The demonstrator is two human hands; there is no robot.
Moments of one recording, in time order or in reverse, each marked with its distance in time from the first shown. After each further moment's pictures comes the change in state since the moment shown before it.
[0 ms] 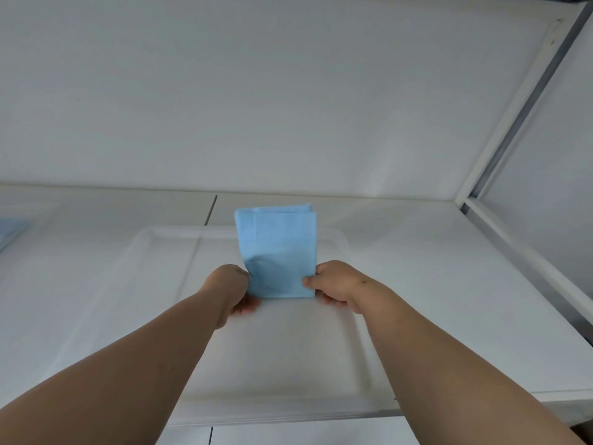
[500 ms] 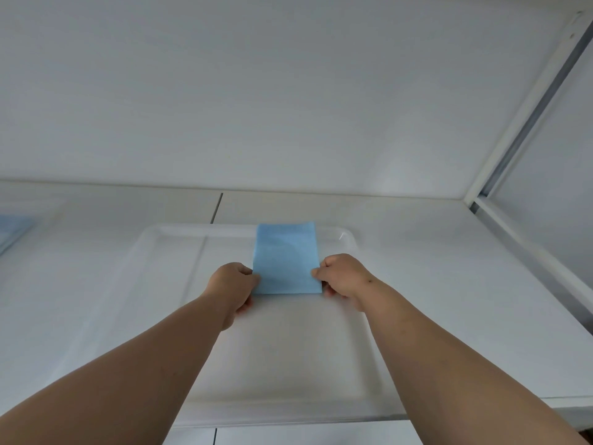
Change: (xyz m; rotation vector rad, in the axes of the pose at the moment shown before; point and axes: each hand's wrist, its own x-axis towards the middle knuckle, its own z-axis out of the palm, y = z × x) left_hand 0.007 -0.008 -0.007 0.035 0.050 0.085; right_hand 0.011 -0.005 0.003 0.113 0.137 -0.016
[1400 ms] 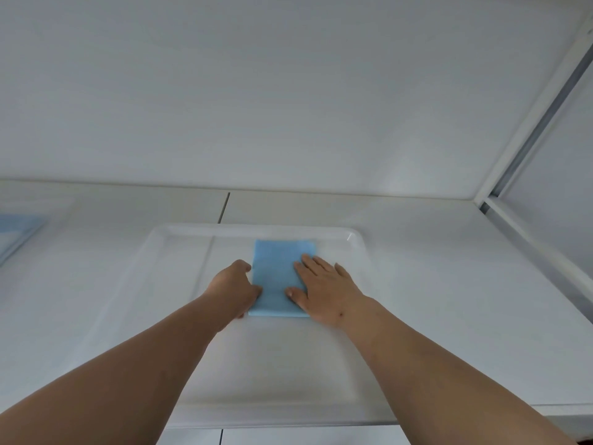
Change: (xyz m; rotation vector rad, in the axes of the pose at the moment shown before) left_hand -0.007 0.002 -0.012 0.443 0.039 0.093; right_hand 0.006 0.007 0.042 -0.829 -0.038 -0.356
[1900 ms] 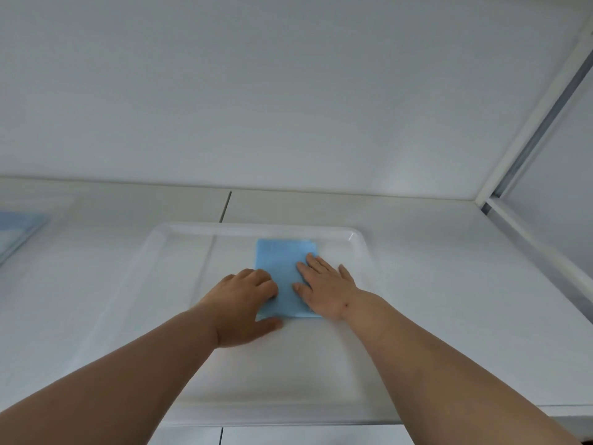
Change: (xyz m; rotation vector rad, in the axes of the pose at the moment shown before) left_hand -0.006 -0.027 -0.004 0.787 -0.029 0.805; right_hand 0.007 0.001 -0.003 0.051 -0.104 0.057
